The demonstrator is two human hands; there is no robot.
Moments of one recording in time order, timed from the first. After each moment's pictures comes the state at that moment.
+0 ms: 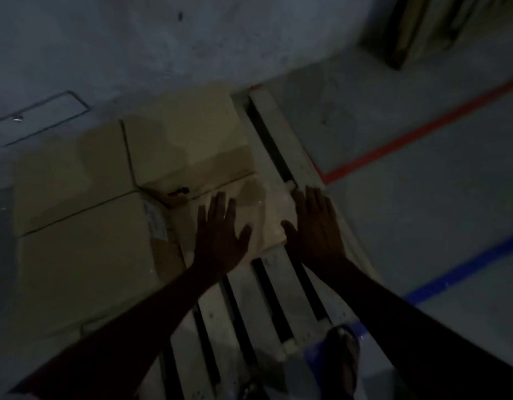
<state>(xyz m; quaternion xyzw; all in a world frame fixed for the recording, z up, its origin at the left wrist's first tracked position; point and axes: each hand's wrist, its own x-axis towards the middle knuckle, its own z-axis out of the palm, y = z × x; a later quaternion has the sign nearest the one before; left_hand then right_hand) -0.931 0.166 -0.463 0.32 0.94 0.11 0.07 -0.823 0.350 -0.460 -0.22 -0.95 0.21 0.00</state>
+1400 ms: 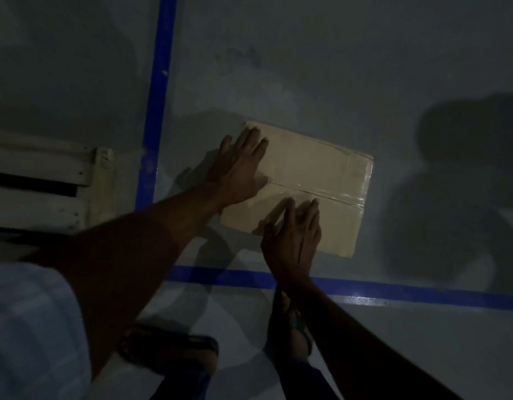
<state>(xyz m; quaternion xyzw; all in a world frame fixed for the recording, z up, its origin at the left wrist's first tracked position) -0.318 0.428 -0.709 0.83 0.50 -0.10 0.23 -0.195 0.279 -0.719 -0.82 -0.51 0.27 -0.01</state>
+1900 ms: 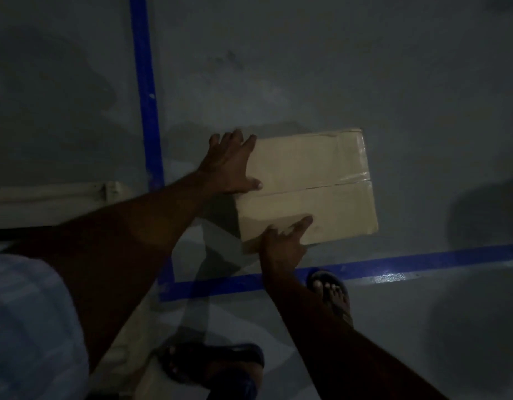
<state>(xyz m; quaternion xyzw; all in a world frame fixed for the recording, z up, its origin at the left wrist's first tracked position) -0.355 0.470 -0.712 0.84 0.45 -0.17 0.23 -0.277 0.288 -0.697 -0.86 -0.03 0.47 0.20</state>
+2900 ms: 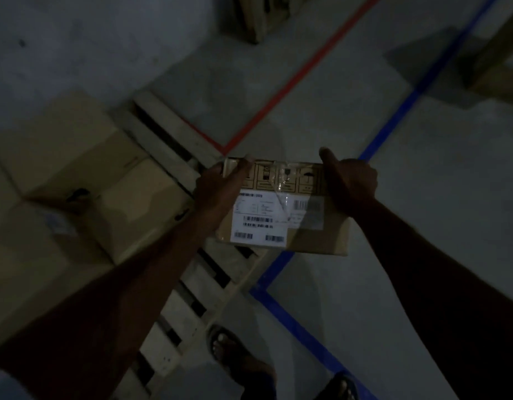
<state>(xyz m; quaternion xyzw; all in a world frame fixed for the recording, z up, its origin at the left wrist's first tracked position) -0.706 0.313 -0.350 0.19 0.83 0.42 0.31 -0.525 0.466 -0.339 -0.67 -0.63 0.38 0.11</state>
